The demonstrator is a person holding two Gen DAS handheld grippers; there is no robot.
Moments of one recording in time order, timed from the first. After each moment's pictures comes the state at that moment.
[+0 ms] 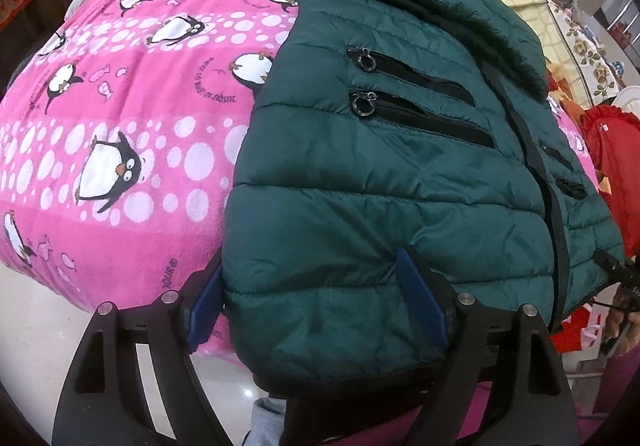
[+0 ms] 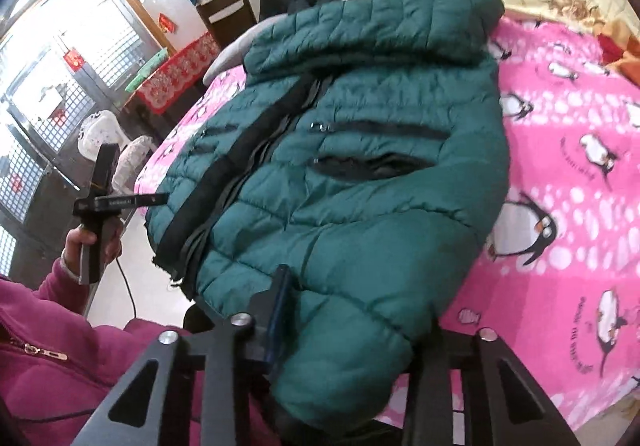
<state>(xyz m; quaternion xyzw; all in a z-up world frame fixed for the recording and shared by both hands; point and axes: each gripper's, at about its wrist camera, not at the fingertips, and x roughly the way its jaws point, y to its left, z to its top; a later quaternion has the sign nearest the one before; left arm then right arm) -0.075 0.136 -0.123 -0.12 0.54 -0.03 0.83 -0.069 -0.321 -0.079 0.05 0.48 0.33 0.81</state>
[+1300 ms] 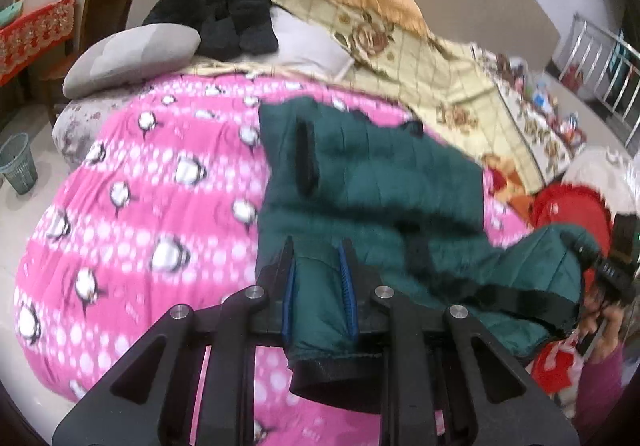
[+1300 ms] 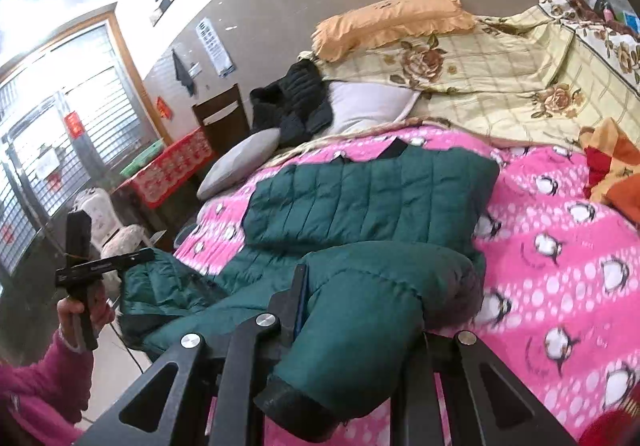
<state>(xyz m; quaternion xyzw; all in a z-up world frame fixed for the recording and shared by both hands) 0.003 0.172 0.029 -0.14 0.38 -0.07 0.91 0.023 -0.300 0.056 0.09 0.33 0.29 0.89</state>
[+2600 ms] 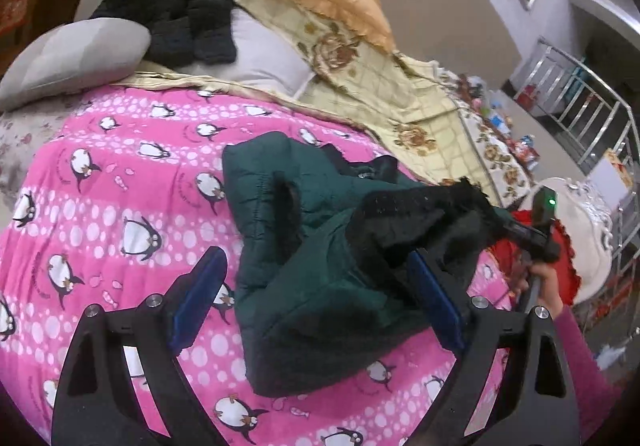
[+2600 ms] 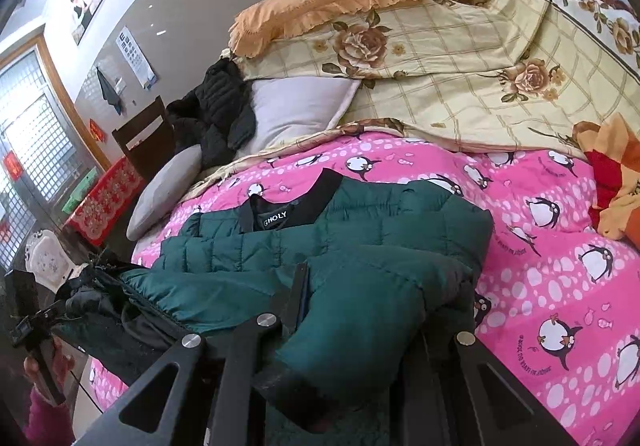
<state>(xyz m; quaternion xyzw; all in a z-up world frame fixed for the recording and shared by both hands) 0.100 0.218 0.021 -0.19 0.36 -0.19 0.89 0.219 -0.288 0.023 0.12 0.38 0.19 0.90</state>
